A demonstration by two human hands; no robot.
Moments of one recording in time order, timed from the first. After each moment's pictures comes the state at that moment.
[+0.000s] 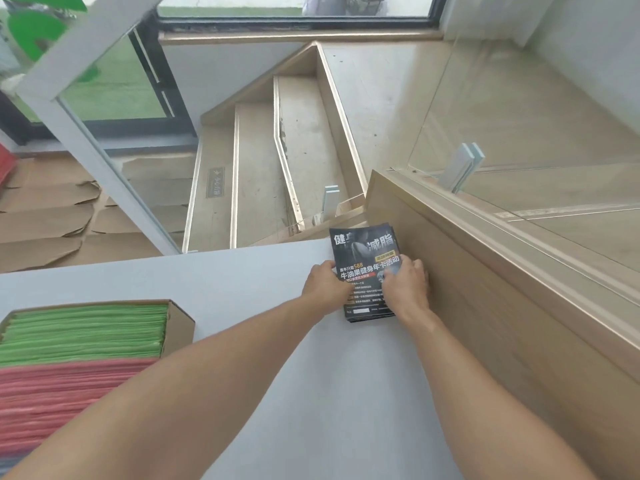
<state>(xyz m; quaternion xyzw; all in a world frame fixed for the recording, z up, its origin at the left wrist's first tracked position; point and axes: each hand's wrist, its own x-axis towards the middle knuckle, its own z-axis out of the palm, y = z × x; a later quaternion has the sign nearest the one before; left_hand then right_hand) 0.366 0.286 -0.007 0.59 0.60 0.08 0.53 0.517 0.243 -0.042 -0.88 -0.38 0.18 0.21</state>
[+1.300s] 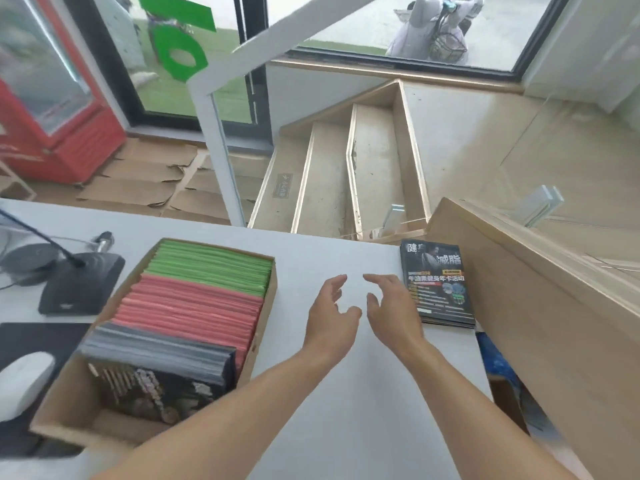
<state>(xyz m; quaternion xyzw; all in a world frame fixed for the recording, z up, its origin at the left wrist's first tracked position) 0.236 0.176 0.030 0.46 0.58 0.36 0.56 0.375 0.197 -0.007 -0.73 -0.60 0.22 0.24</state>
